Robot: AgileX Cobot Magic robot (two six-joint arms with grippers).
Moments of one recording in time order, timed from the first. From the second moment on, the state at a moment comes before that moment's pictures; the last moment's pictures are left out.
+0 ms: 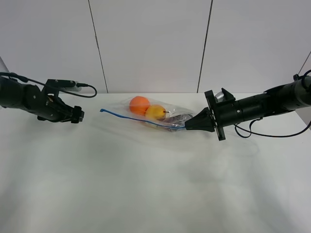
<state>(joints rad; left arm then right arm) 0.01 2.00 -1.17 -0.01 0.17 0.07 -0.04 2.11 -1.19 1.31 1.20 -0.85</state>
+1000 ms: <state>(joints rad) 0.01 1.92 -1.53 -0.17 1.21 0.13 -0.04 2.11 -1.19 1.30 1.20 -0.85</state>
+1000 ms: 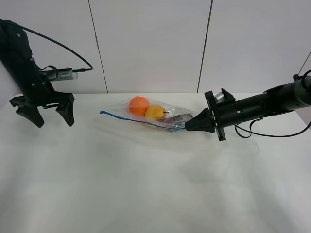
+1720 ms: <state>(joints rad) 0.01 1.17 -0.93 -0.09 1.21 0.10 -0.04 2.11 -1.19 1.28 1.20 -0.85</state>
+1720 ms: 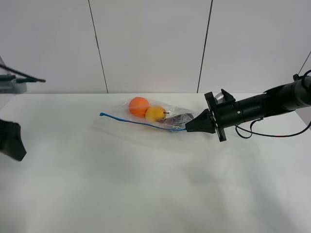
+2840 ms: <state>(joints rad) 0.01 0.00 -0.58 -0.09 1.15 0.10 -0.04 2.11 -1.19 1.28 1.20 -0.85</state>
